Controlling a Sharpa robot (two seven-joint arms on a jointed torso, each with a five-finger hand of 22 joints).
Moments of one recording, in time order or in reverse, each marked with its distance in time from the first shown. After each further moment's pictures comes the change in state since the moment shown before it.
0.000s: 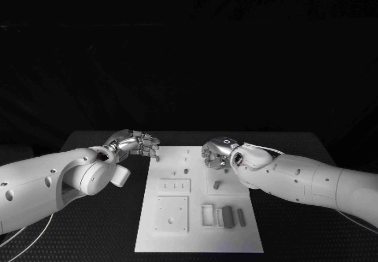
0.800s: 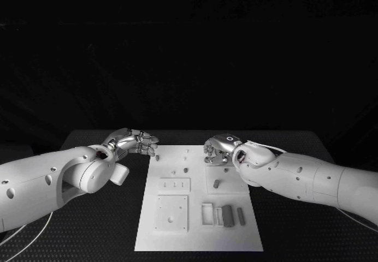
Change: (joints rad) left arm 0.000 0.008 0.000 -0.021 0.000 0.002 0.000; left_hand 0.000 0.000 0.000 0.000 0.000 0.000 0.000 0.000 0.000 0.000 0.000 0.000 0.003 0.000 0.000 -0.004 0.002 0.000 0.000 0.000 -0.004 0.001; right arm 0.001 -0.001 0.005 -0.025 0.015 -0.028 0.003; right_hand -0.005 -0.018 -0.004 0.004 0.000 0.005 0.002 -0.008 0.007 0.007 -0.007 0.005 0.005 0.006 -0.006 0.029 -0.007 0.000 0.008 -0.003 0.027 -0.001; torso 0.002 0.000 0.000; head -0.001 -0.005
